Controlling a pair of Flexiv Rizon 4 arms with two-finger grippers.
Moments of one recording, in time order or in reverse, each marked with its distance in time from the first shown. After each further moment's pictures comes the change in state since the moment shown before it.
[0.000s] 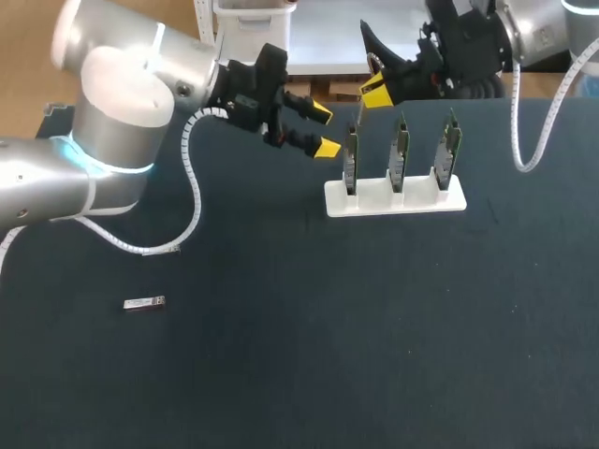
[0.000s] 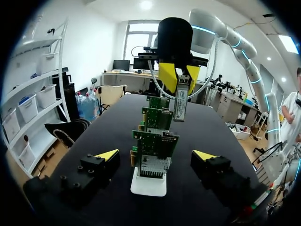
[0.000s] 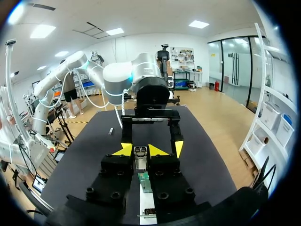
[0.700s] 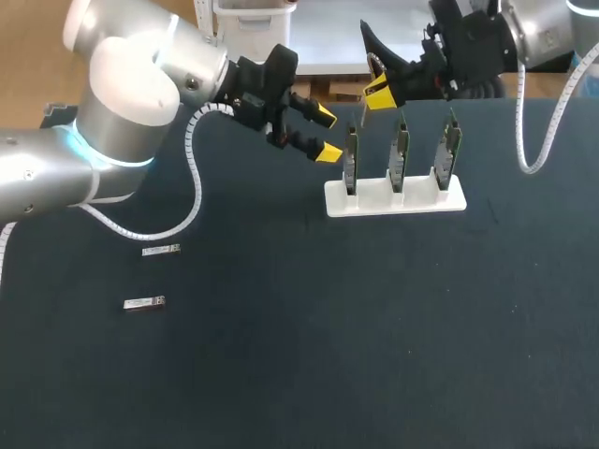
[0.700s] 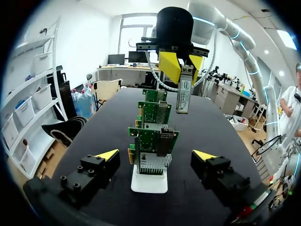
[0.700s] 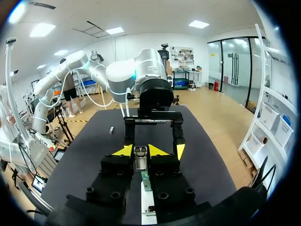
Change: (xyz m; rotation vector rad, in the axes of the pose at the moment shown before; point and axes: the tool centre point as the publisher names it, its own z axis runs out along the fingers) left arm 0.004 0.000 0.005 0.021 0.067 0.038; right arm 0.001 0.005 -0.003 0.008 0.010 -0.008
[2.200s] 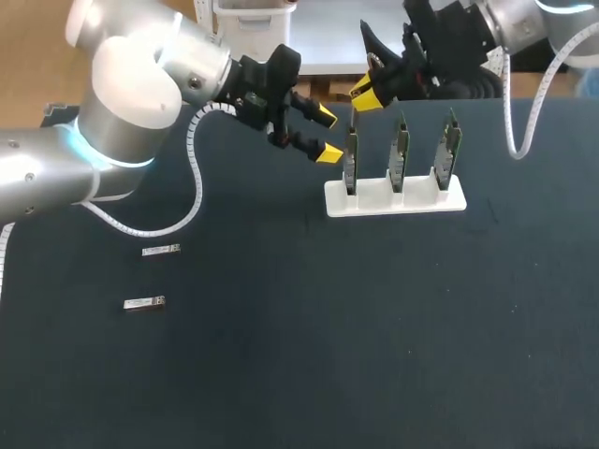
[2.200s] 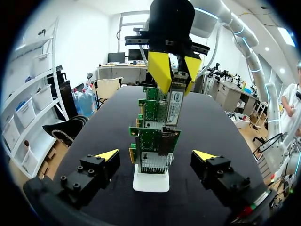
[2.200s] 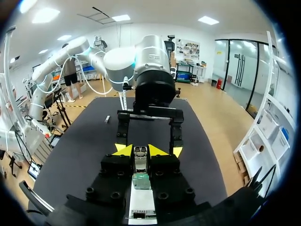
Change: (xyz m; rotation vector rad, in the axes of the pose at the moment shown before) left arm 0.001 0.002 0.001 -0.012 0.022 0.013; right arm 0.003 -0.013 0.020 -0.003 0.116 -0.086
